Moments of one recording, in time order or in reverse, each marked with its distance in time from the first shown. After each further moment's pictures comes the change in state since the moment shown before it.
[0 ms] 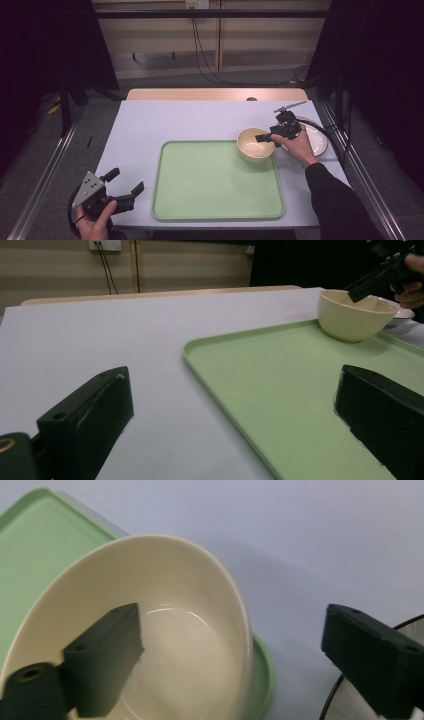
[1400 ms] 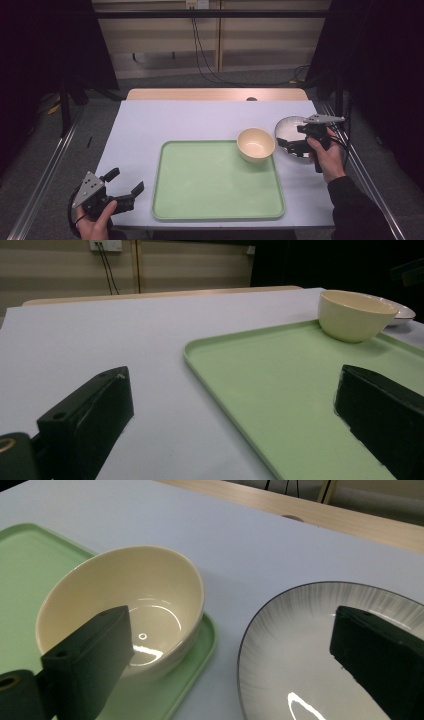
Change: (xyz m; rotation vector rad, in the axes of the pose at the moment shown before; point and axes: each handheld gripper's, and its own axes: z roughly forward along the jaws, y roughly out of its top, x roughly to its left) left arm 0.000 0.000 -0.001 0.004 0.000 0.004; right arm 0.020 -0.049 -0.077 -0.269 -0.214 -0.067
